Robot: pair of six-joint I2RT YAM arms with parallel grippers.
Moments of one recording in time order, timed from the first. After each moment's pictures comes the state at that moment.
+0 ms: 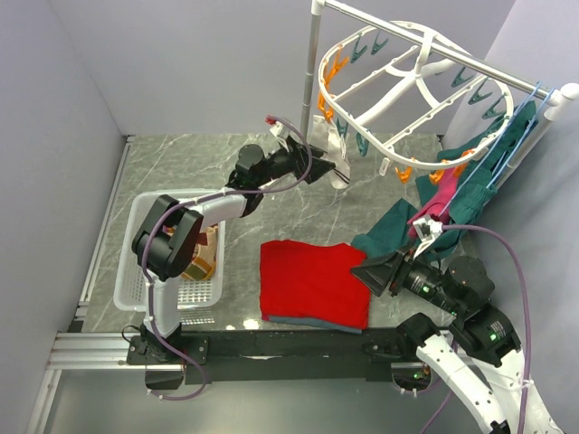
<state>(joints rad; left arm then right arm) -0.57 1.98 1.32 0.91 0.58 -0.60 0.51 0.29 0.76 -0.63 -0.38 0.62</state>
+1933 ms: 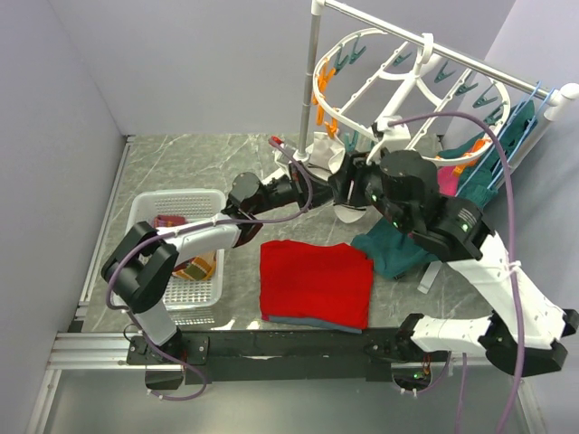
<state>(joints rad) -0.74 1.70 1.05 1.04 0.61 -0.76 0.86 1.12 1.61 -0.85 0.40 0.43</state>
